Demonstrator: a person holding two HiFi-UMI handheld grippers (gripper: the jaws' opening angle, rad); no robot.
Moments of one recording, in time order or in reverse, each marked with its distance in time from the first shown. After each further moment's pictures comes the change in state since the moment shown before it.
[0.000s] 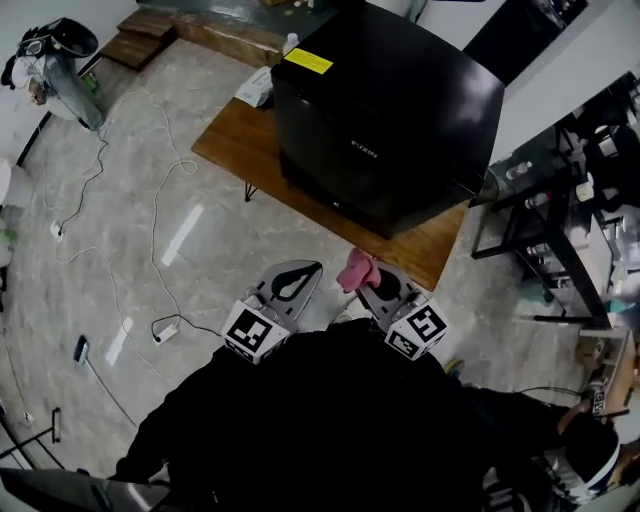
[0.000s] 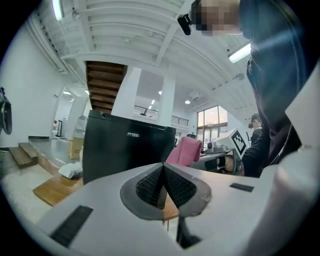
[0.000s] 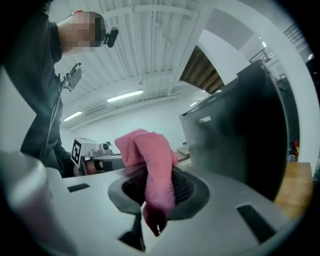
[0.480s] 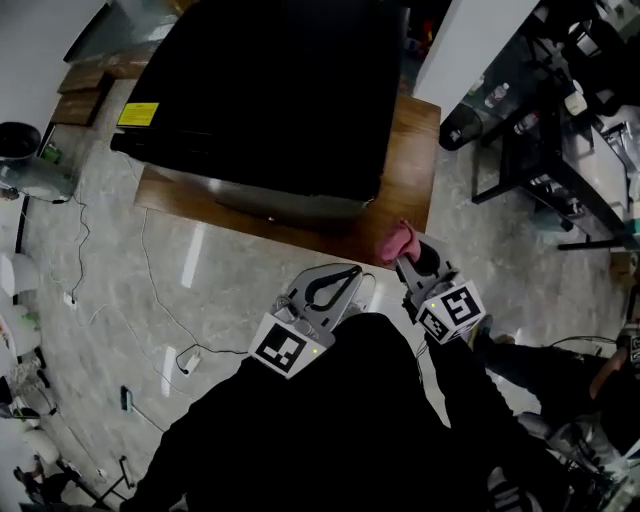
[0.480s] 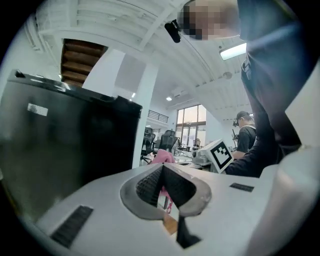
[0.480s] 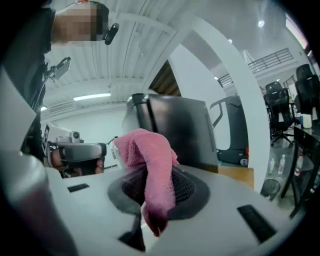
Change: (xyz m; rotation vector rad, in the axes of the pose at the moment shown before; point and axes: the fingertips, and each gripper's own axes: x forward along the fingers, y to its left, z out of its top) left arm 0.227 -0.121 -0.004 -0.046 0.076 -0.266; right arm -0.161 -0.235 -0.007 0.052 -0.058 -0.404
